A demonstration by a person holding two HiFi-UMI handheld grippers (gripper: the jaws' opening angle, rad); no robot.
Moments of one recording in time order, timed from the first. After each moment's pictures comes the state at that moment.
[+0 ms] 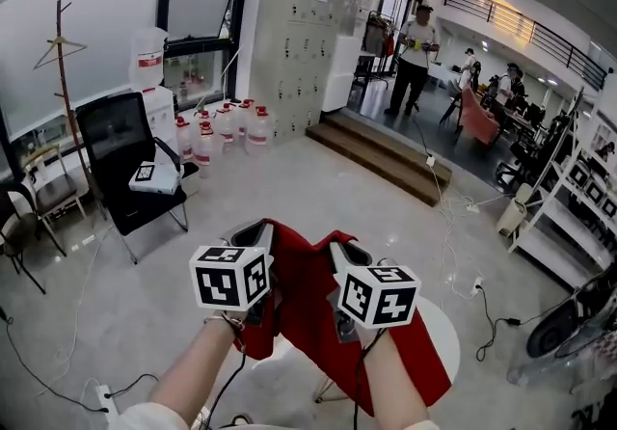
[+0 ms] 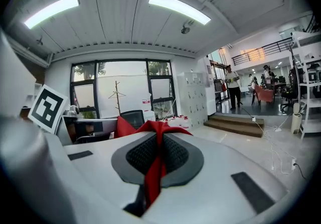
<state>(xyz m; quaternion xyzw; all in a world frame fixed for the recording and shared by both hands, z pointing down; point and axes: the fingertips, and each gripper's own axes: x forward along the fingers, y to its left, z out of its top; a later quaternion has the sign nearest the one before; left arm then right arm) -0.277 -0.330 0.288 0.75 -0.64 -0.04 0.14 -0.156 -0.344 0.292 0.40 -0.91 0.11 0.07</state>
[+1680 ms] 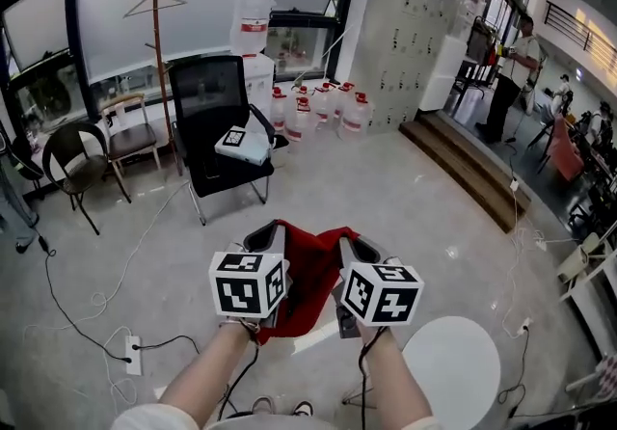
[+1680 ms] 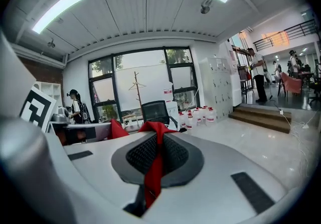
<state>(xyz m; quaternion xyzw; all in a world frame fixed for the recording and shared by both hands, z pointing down) -0.447 -0.260 0.340 0.62 -0.77 -0.02 0.16 -0.342 -0.320 0.341 0.28 -0.94 0.13 0.11</state>
